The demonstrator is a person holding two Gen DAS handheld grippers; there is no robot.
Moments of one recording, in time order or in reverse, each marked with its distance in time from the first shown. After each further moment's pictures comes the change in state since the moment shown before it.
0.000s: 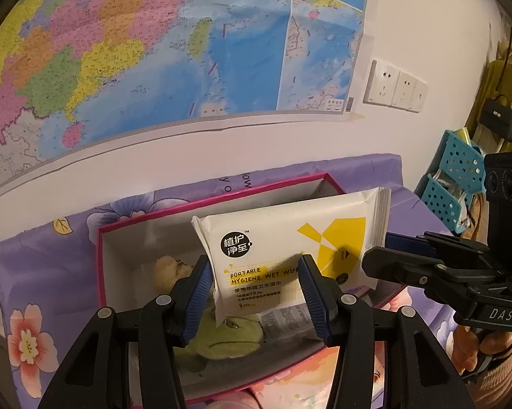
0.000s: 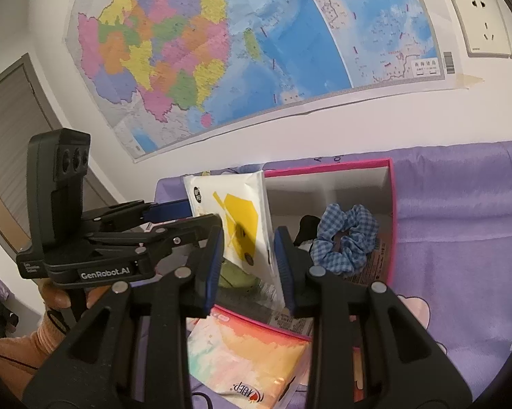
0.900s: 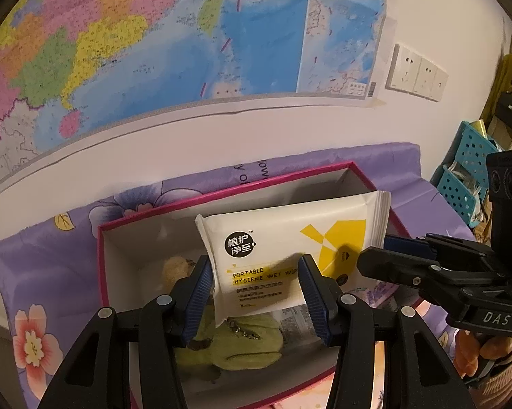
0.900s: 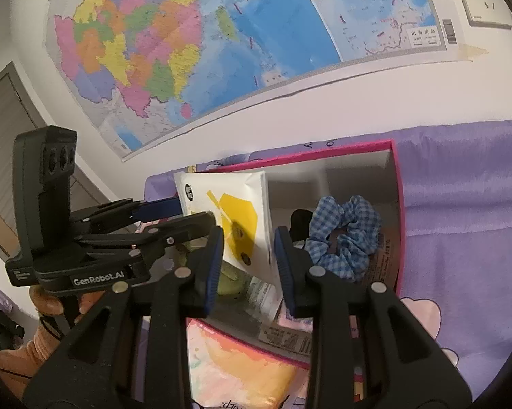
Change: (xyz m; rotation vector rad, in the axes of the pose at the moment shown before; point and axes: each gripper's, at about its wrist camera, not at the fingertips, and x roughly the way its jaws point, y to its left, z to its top) left arm 0.026 0.011 0.005 -0.006 0.069 0.041; right arm 0.025 -0.013 0.001 0.070 0.045 -0.019
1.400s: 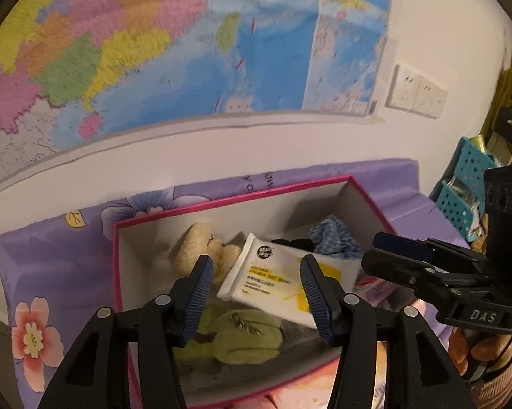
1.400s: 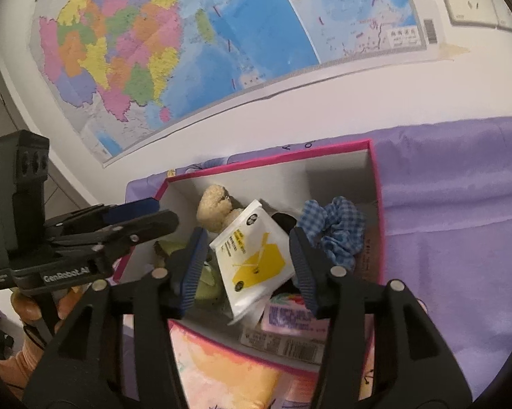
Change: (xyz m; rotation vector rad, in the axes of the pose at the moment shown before) left arm -0.027 0.005 -0.011 -0.031 -0.093 -0.007; right arm -0.007 0.002 -0.004 -0.017 -0.037 -0.089
